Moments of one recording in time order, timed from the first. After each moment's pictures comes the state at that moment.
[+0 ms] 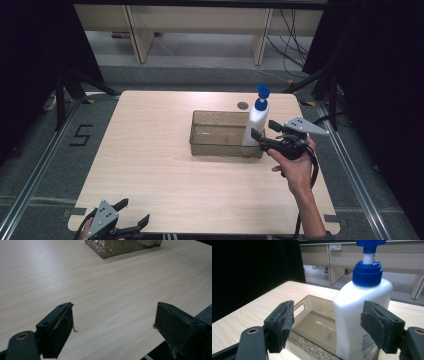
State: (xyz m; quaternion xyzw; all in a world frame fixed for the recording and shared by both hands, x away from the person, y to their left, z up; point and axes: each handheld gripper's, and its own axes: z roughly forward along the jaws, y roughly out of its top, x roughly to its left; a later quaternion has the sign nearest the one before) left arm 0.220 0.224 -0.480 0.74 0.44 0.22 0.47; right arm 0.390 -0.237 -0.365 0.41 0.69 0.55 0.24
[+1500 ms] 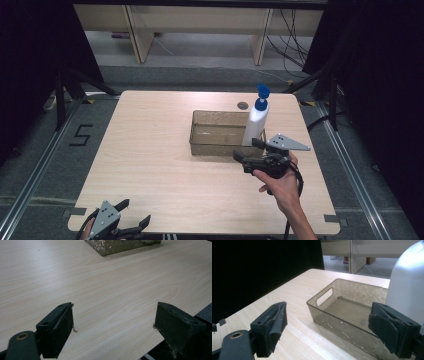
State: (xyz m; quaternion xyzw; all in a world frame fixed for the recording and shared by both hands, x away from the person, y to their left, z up) left arm 0.220 0.223 -0.482 0.75 0.43 0.22 0.46; right arm 0.363 -0.201 -0.395 0.39 0.72 0.56 0.16
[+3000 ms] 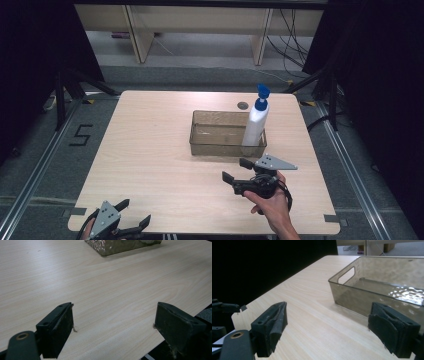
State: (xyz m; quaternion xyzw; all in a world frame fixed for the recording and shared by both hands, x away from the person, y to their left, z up) left arm 0.220 0.221 -0.483 0.74 0.43 0.22 0.46; right arm 0.332 -0.181 -0.436 0.39 0.72 0.56 0.09
